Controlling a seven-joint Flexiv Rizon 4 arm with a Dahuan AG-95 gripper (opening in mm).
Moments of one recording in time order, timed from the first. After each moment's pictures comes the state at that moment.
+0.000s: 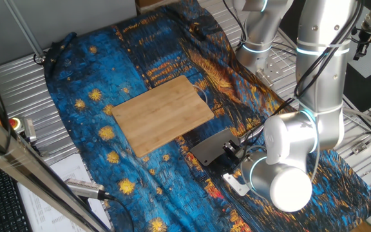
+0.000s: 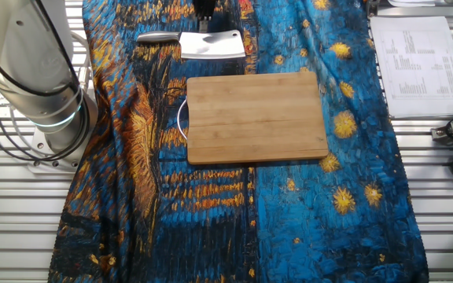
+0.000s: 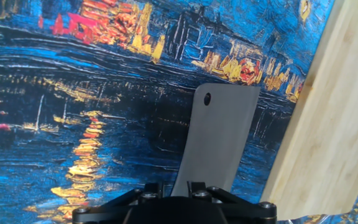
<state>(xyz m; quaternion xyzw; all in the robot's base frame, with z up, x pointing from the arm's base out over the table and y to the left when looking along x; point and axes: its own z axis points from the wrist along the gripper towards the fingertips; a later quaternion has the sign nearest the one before) 0.288 0.302 0.015 0.15 -0.94 0.29 0.12</state>
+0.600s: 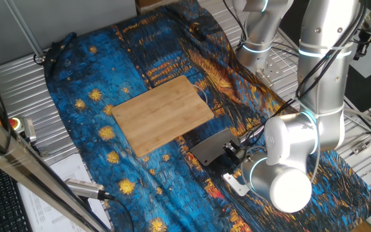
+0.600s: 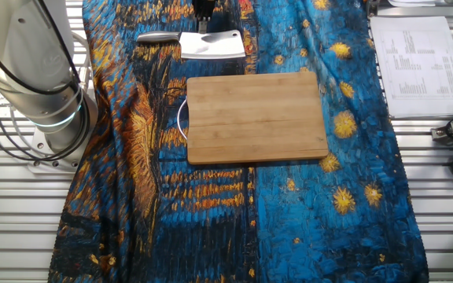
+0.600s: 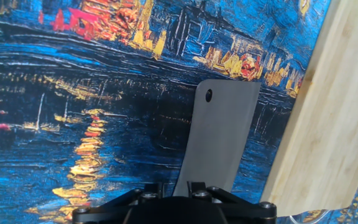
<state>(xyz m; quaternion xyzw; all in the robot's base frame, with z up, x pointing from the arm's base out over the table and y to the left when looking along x) 0.286 0.301 0.013 0.14 -0.94 0.29 0.11</state>
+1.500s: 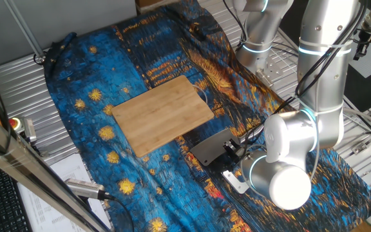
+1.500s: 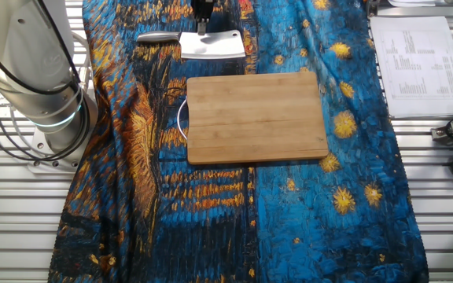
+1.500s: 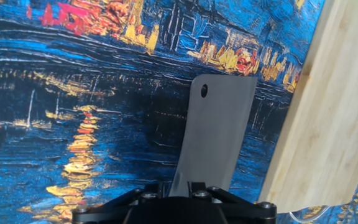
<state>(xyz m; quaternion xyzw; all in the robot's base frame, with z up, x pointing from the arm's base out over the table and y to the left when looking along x) 0.284 0.297 0.012 0.13 -0.94 0.29 0.11</state>
